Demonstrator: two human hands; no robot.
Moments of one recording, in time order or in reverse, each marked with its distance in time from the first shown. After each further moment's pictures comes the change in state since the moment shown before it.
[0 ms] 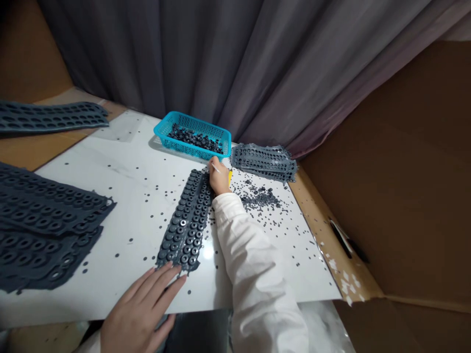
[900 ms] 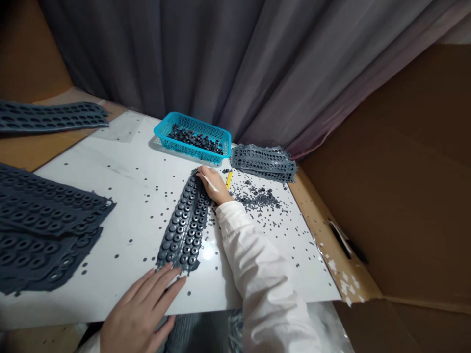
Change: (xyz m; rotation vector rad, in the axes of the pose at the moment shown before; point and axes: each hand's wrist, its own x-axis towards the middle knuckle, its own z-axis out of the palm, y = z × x) left_hand 0.001 0.001 0.000 -0.017 0.009 -0.007; right_hand -0.017 -0.018 -0.008 -0.010 -0.183 -0.188
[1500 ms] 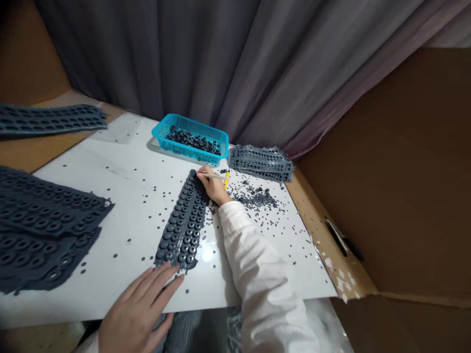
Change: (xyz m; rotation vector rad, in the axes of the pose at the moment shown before) left_hand -0.001 0.000 0.001 -0.020 -0.015 -0.037; right_hand -0.005 -0.001 -0.002 0.165 0.057 0.096
